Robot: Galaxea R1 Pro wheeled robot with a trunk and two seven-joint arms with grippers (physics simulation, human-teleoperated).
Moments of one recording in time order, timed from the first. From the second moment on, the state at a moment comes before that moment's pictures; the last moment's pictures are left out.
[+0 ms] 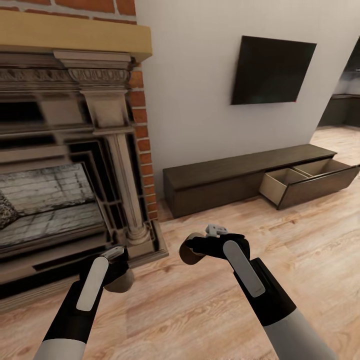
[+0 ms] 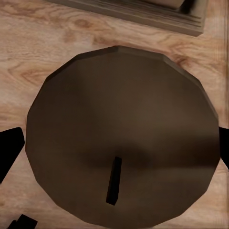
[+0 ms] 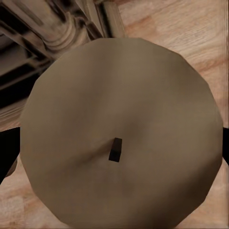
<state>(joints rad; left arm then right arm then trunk) -0.47 -0.07 0.06 -1.32 0.81 0.91 0.88 -0.63 0.01 0.40 -1.40 -0.97 0.92 -0.62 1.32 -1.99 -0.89</state>
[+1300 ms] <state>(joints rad) -0.47 -0.07 0.03 -1.32 0.81 0.91 0.88 -0.63 0.00 0.34 -1.40 -0.97 0.92 -0.62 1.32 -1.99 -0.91</state>
